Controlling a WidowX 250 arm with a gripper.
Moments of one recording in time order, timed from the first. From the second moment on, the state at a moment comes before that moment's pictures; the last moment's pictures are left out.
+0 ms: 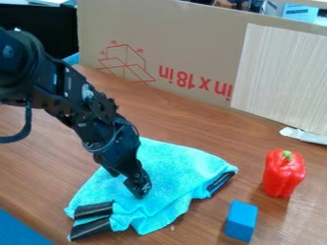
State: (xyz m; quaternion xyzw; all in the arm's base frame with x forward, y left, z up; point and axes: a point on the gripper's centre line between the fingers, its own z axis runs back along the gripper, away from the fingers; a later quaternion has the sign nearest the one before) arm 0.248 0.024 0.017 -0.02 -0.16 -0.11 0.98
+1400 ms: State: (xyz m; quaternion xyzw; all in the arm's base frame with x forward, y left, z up) arm 0.412 0.040 0.031 -0.06 -0.16 0.07 0.98
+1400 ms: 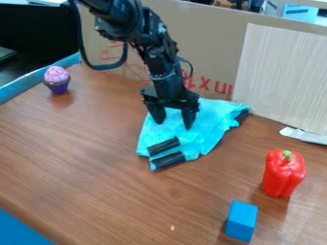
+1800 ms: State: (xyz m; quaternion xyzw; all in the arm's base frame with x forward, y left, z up) arm 0.360 0.041 0.022 -0.05 -0.15 0.03 0.99
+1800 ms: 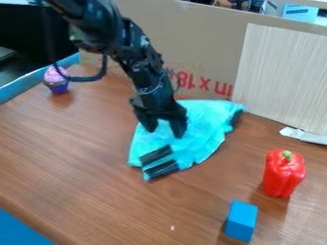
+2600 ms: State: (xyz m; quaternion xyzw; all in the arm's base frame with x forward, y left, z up) arm 0.247 0.063 0.018 -0.03 -0.13 -0.06 0.99
